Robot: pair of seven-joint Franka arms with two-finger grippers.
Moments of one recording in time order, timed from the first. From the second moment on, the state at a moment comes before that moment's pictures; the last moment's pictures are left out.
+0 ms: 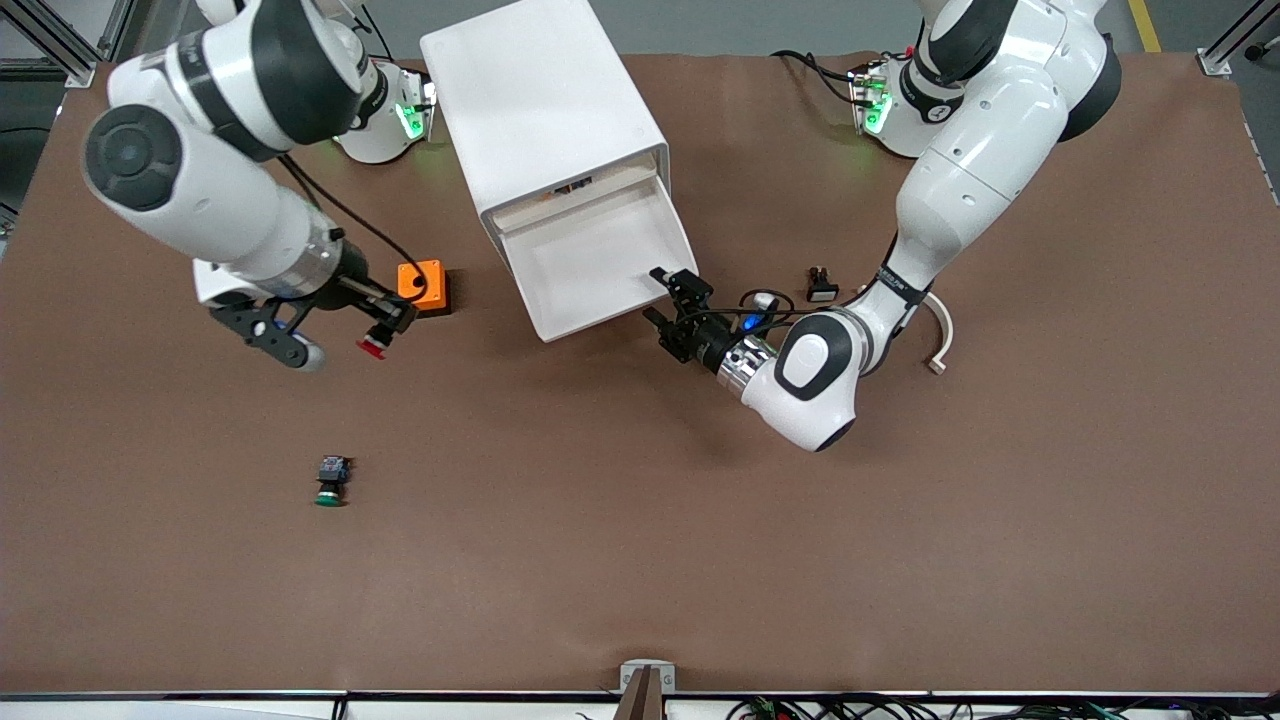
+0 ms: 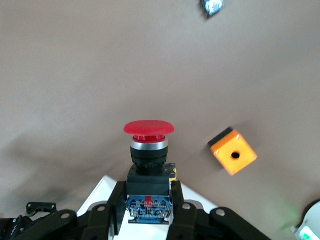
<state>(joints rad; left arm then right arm) -0.19 0.94 -0.42 -1.44 -0.94 1.68 -1.95 0.41 0.16 -0.03 -1.63 0.14 1.71 0.94</state>
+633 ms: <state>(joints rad) -0.19 0.90 -0.43 -1.20 -0.81 1.60 -1.61 0.65 0.17 -0.03 -1.65 0.12 1.82 1.44</state>
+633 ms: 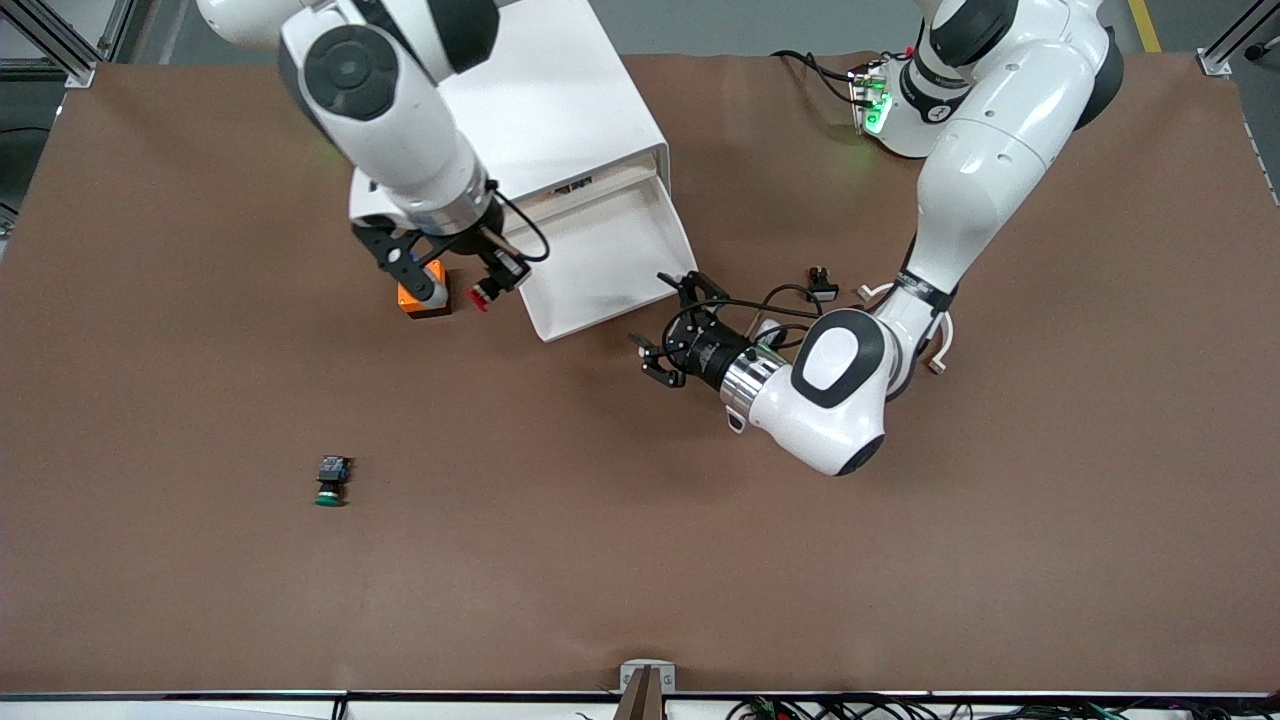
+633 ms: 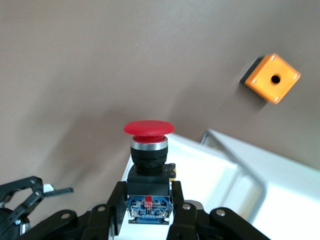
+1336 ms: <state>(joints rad) -0.20 0.78 -0.43 -1.18 -0.37 1.64 -1.25 0.80 0.22 -0.03 -1.82 0.07 2.09 1.82</state>
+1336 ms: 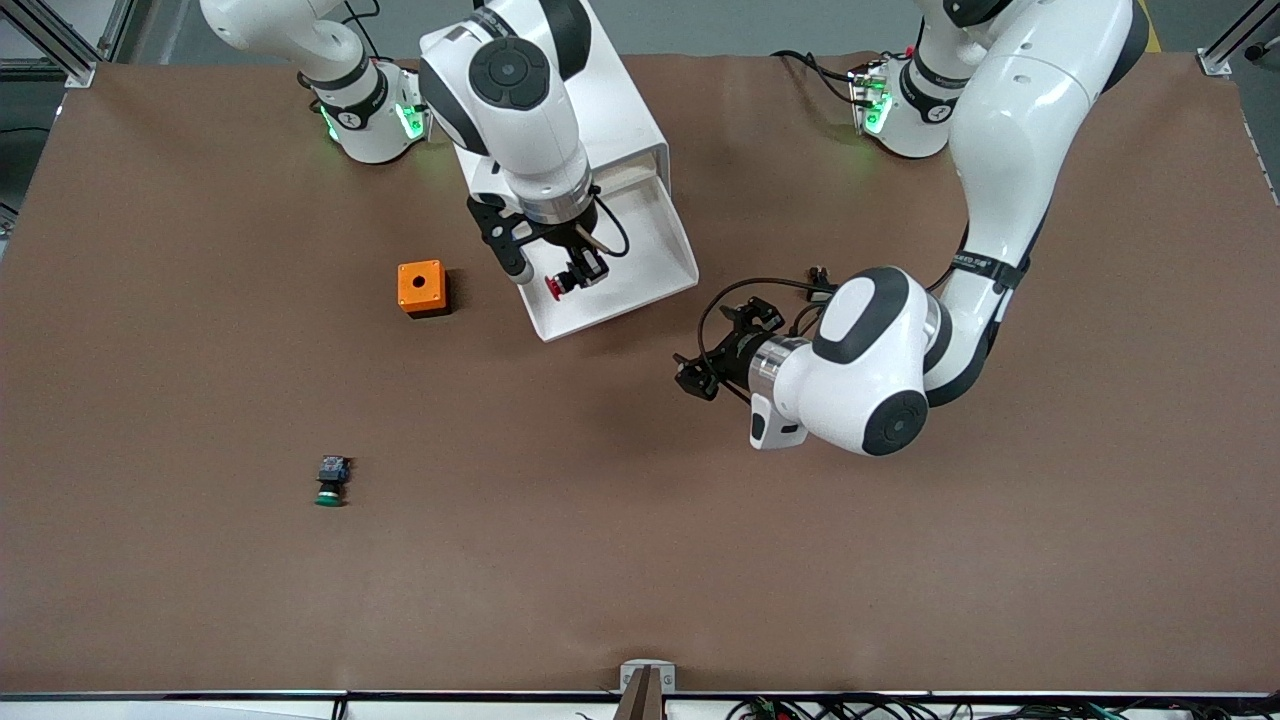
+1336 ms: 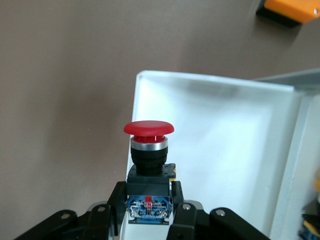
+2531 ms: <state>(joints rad) -0.32 0.77 -0.45 -1.24 0.11 1.89 -1.18 0.87 0.30 -0.05 -1.84 0.07 2.21 1.99</state>
